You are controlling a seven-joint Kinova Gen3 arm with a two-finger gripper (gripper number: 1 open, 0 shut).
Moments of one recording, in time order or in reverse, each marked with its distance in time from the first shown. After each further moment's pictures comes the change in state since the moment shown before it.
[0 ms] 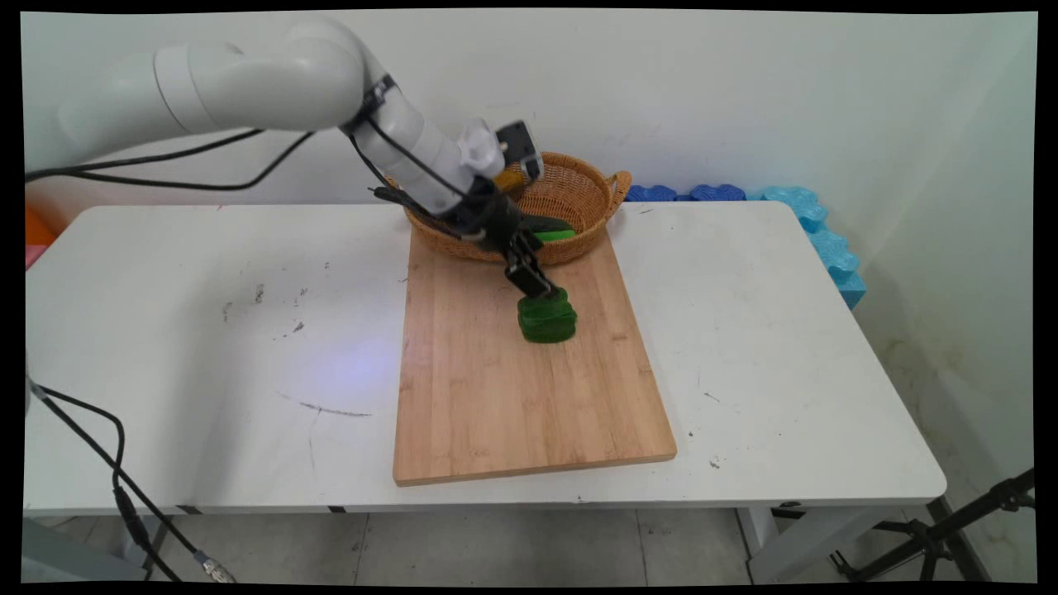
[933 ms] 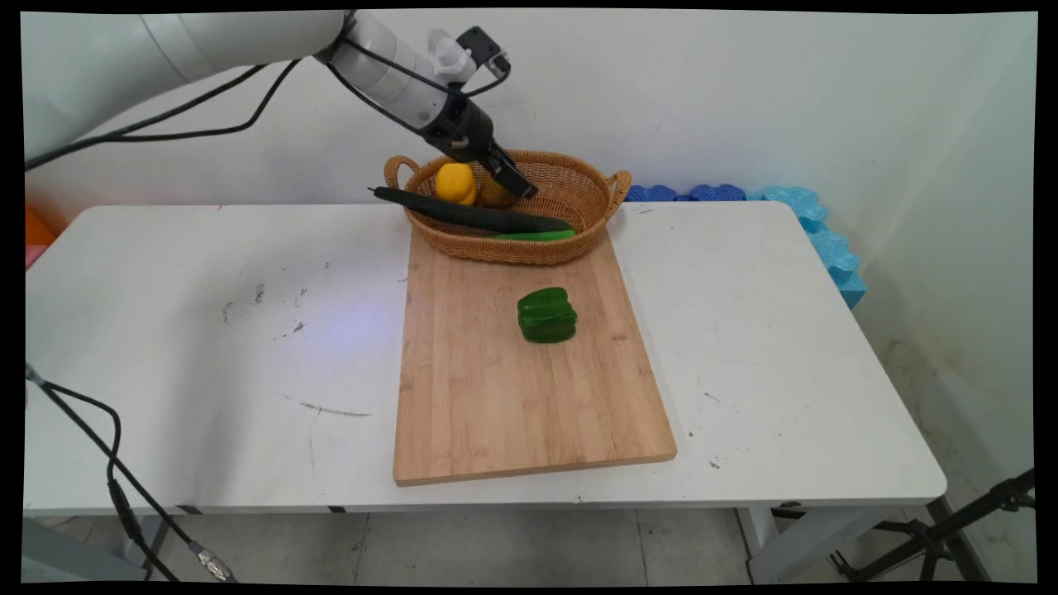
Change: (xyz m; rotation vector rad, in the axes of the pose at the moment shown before) arm 0.013 -0.101 -0.035 0.204 0.069 -0.196
